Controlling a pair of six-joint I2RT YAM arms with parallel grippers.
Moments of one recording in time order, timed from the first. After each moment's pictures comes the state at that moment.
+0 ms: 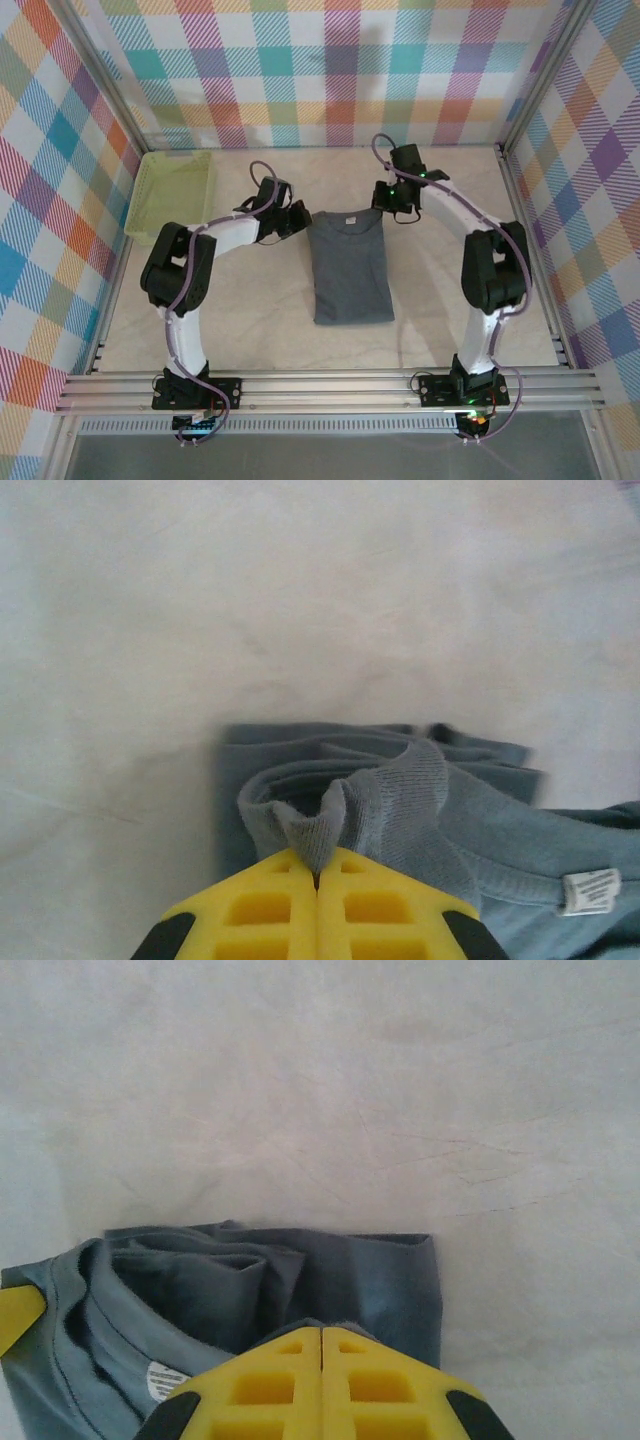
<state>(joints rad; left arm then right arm) -0.39 1.97 1.24 -0.08 0.31 -0.80 0.31 1.93 1.52 -0.59 -0.18 0.41</state>
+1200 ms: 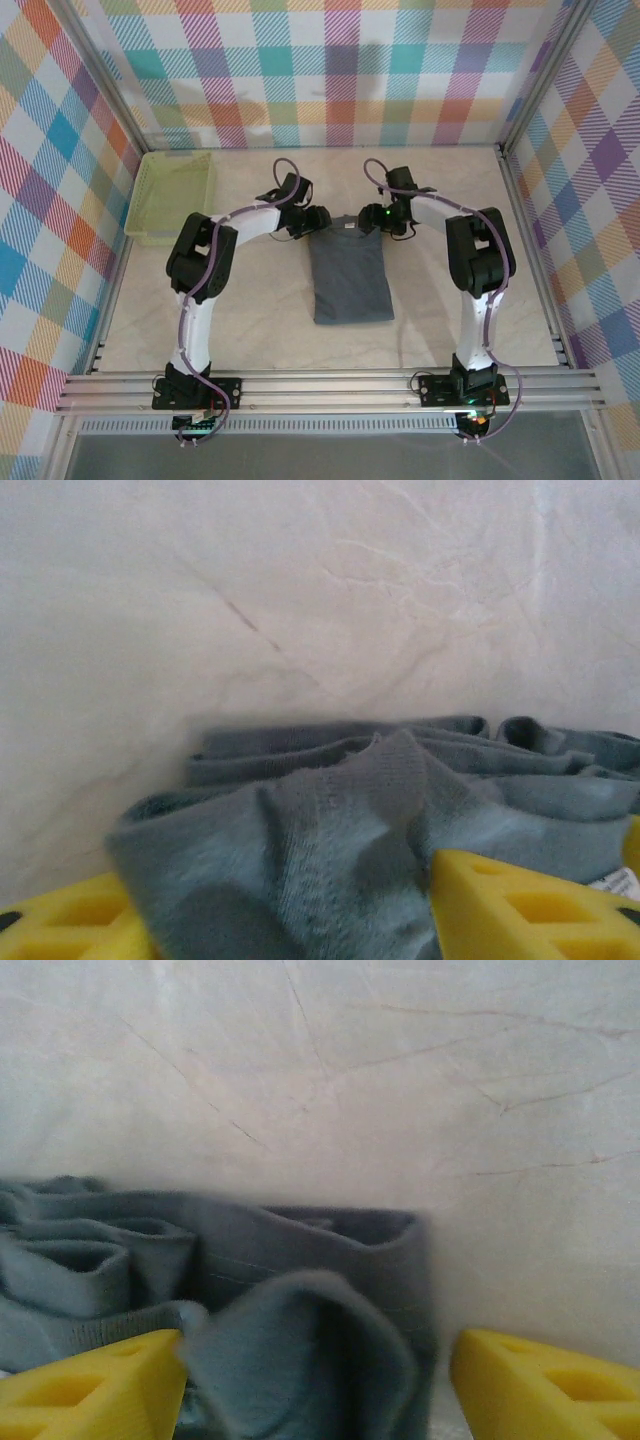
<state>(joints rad) -0.48 2.14 1.51 -0.34 0.23 -0.73 0.30 2.06 1.41 -0.47 -0.29 0.38</state>
